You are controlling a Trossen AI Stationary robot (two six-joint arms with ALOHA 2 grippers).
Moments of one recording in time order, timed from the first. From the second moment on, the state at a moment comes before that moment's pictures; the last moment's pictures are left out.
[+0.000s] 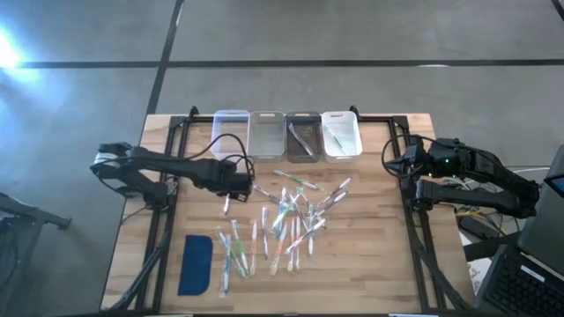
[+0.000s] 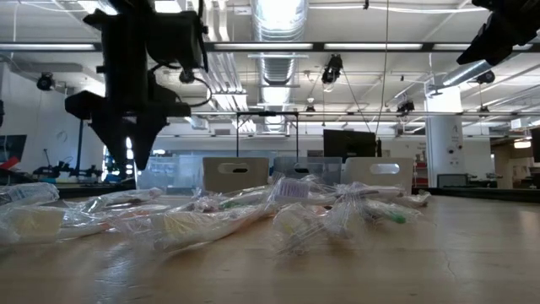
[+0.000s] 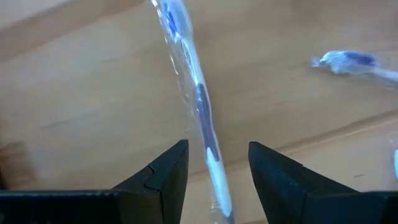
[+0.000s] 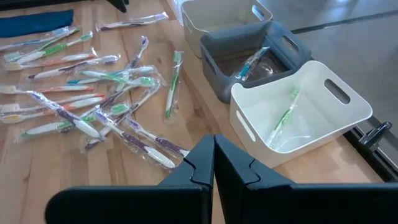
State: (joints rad) left arm 0.02 1.45 0.92 -0.94 -0.22 -1.24; right arm -0.25 0.35 0.75 -0.98 0.06 0.06
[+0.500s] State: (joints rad) left arm 0.04 1.47 0.75 -0.71 -0.16 -1.27; right arm -0.25 0.35 0.75 -0.98 0.06 0.06
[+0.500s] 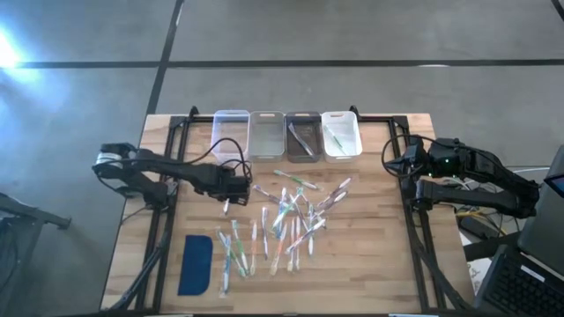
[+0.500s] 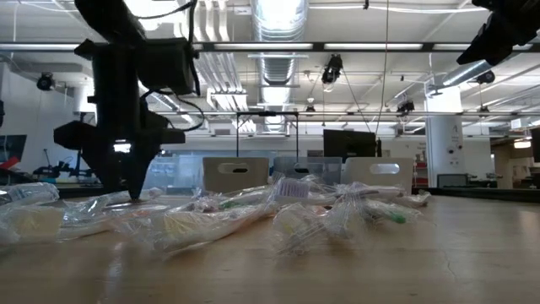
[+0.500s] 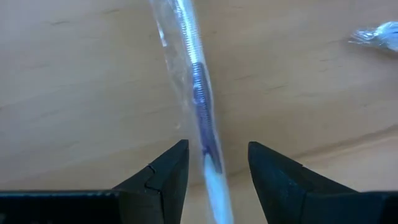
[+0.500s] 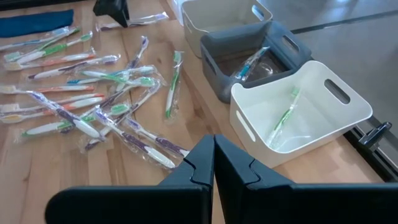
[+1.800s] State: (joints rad) left arm 0.06 1.45 0.69 -0.63 -0.18 -1.25; right arm -0.25 0.35 0.75 -0.98 0.06 0.06
